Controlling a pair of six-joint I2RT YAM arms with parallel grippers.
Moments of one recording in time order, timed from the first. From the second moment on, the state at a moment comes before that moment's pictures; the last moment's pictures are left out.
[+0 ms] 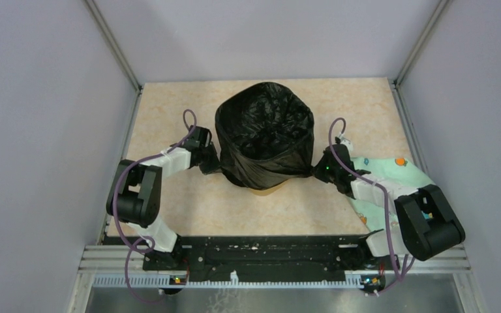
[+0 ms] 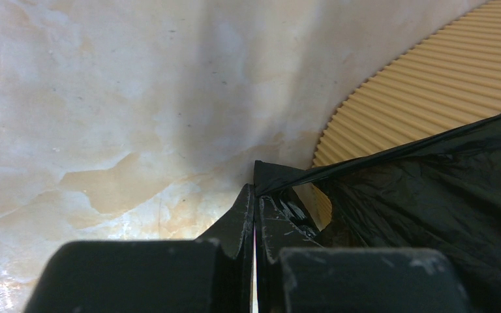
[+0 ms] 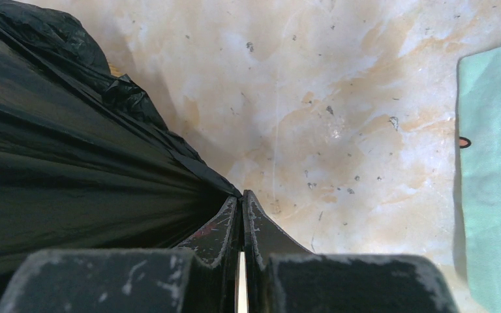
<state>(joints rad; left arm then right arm) -0.25 1.65 0.88 -0.27 0.18 -0.62 0.40 1.35 0.52 0.09 0.09 0.77</state>
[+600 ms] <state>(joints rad) -0.25 1.65 0.88 -0.26 0.15 -0.63 0.32 1.36 0.53 0.05 0.09 0.73</state>
